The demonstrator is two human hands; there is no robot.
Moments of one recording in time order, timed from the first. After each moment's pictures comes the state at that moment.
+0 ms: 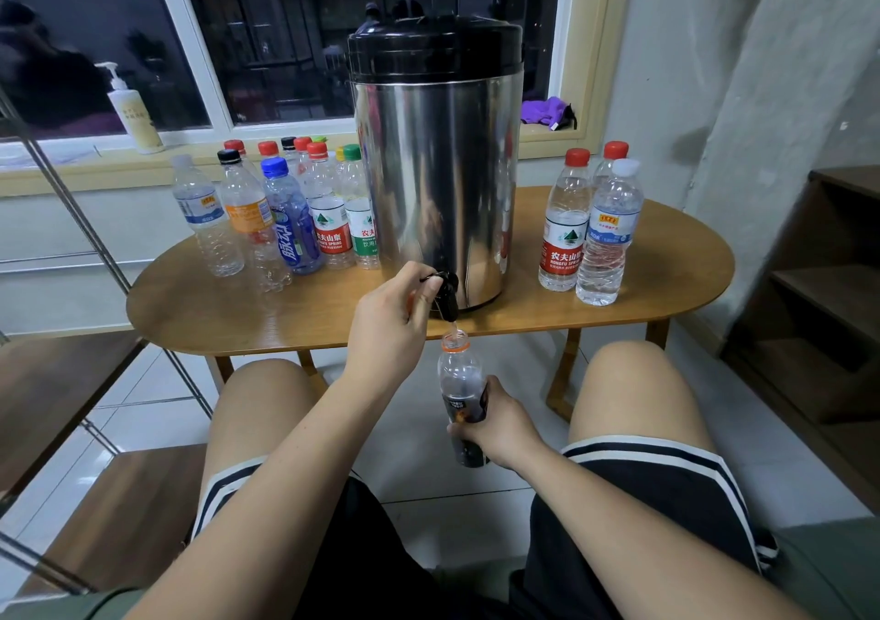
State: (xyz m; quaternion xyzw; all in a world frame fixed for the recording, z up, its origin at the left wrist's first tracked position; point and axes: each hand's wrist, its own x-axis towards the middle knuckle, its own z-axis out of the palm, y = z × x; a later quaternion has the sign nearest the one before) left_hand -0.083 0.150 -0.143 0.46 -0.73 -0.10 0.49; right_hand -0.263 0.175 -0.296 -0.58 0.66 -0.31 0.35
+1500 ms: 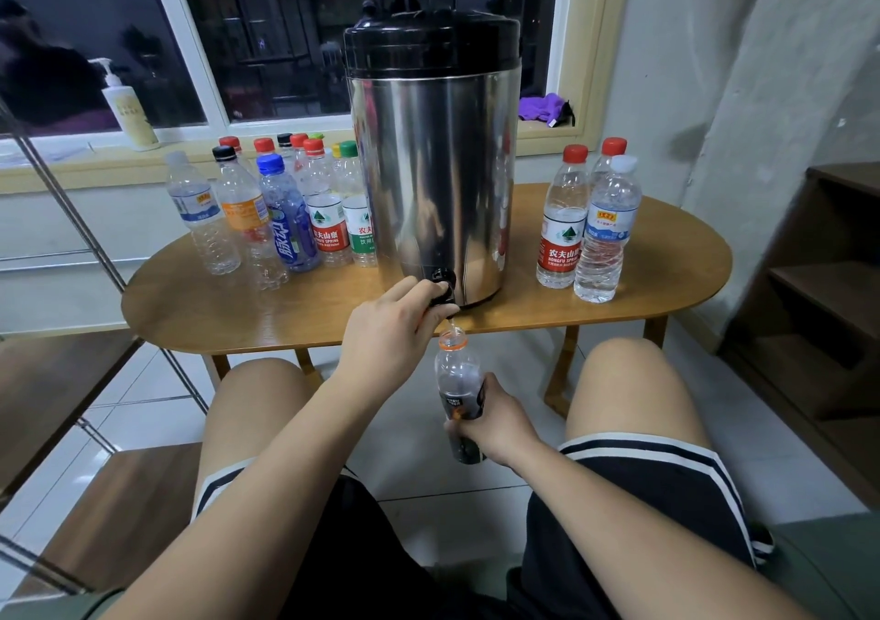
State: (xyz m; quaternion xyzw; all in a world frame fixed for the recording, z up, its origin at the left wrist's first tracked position) left_hand -0.077 0.143 -0.155 0.41 -0.80 0.11 0.41; right_hand -0.259 0.174 -0.295 -0.57 0.67 -0.31 0.35
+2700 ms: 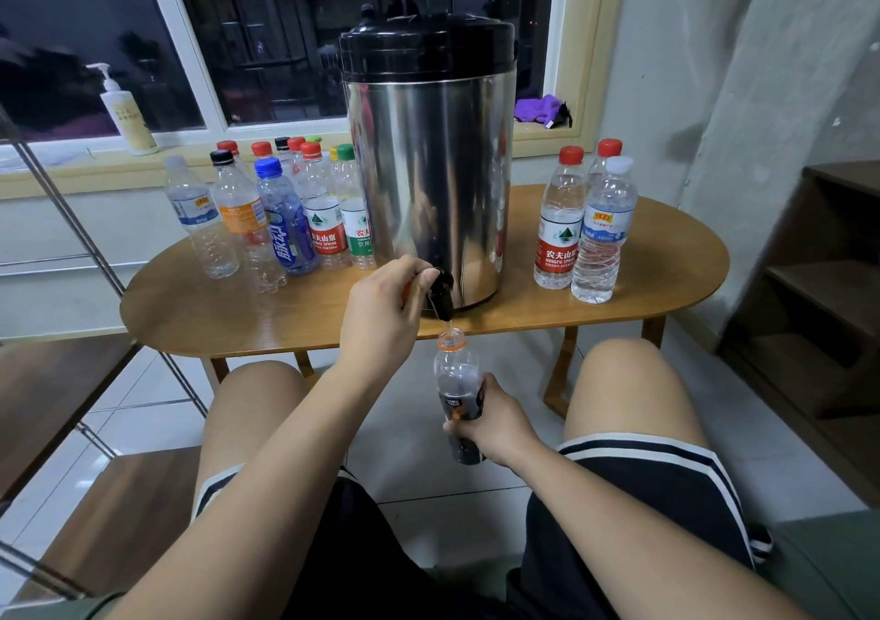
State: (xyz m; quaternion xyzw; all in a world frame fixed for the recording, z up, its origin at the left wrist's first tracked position) left_hand -0.082 0.147 -0.127 0.45 -0.75 -0.05 0.48; right_hand -0.260 0.175 -0.292 -0.57 0.67 -0.31 0.36
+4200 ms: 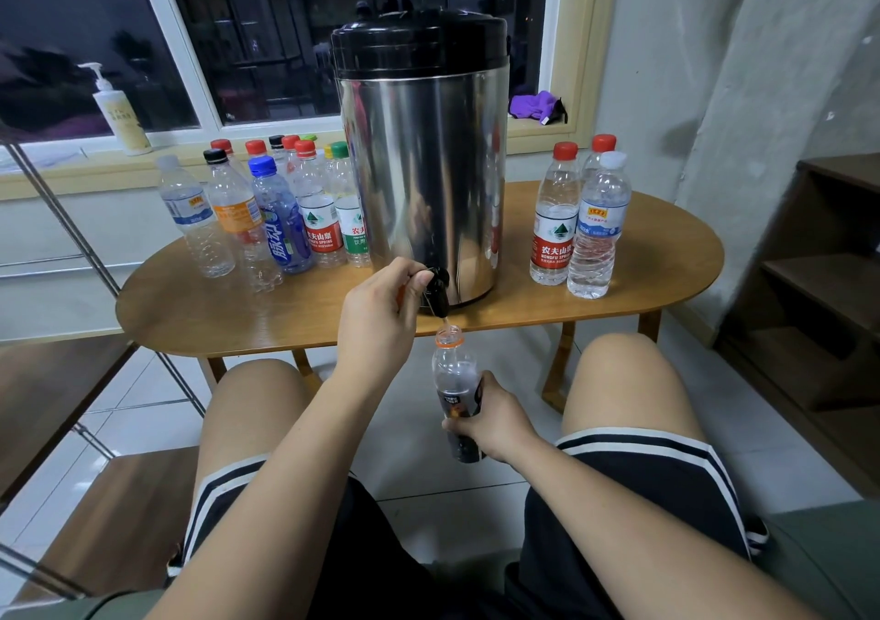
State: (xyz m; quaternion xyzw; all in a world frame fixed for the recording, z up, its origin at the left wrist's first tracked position) left_hand -0.085 0.149 -0.140 0.46 -0.73 -0.05 0.50; right_hand -0.263 0.173 -0.296 -0.58 0.68 -0.30 0.34
